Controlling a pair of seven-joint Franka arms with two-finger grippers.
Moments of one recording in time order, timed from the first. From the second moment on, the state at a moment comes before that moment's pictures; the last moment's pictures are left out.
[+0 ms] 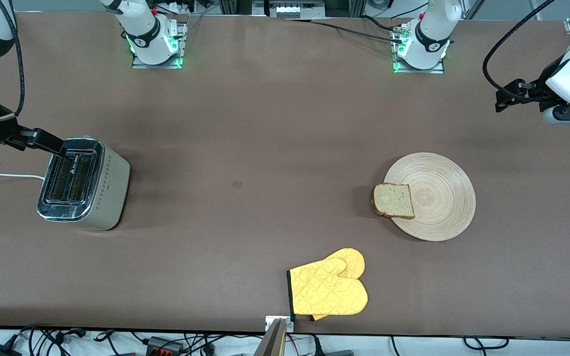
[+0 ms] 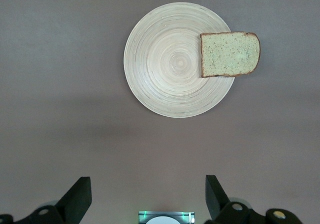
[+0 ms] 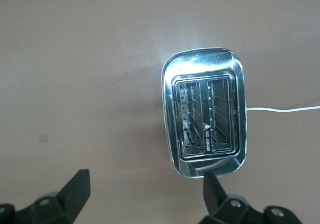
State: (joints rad) left arm 0.07 -0.06 -0.10 -1.68 0.02 1.50 -0.03; right arm 0.01 0.15 0.01 -1.52 0.00 1.66 0.17
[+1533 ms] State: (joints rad) left arm 0.35 0.43 -0.09 -1.56 -0.31 1.62 0.32; right arm 0.01 0.15 0.01 -1.52 0.00 1.65 0.17
